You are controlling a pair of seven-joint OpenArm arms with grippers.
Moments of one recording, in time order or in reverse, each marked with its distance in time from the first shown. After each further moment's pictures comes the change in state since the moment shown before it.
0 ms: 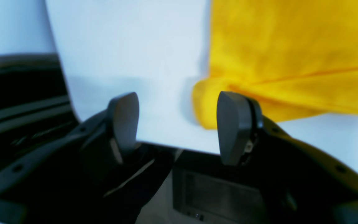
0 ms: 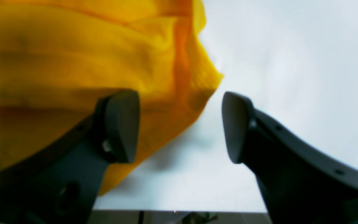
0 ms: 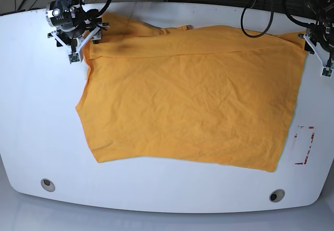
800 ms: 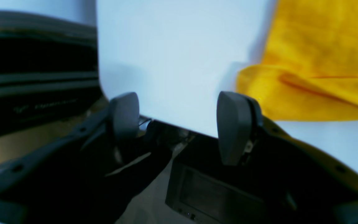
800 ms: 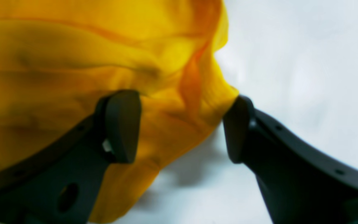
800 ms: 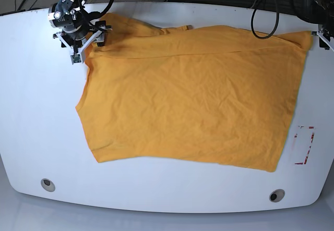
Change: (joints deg) left arm -0.3 0.9 -10.8 -0.1 0.5 -0.1 -2.1; right arm 0.8 -0.4 0.2 -6.5 1.4 -0.3 2.9
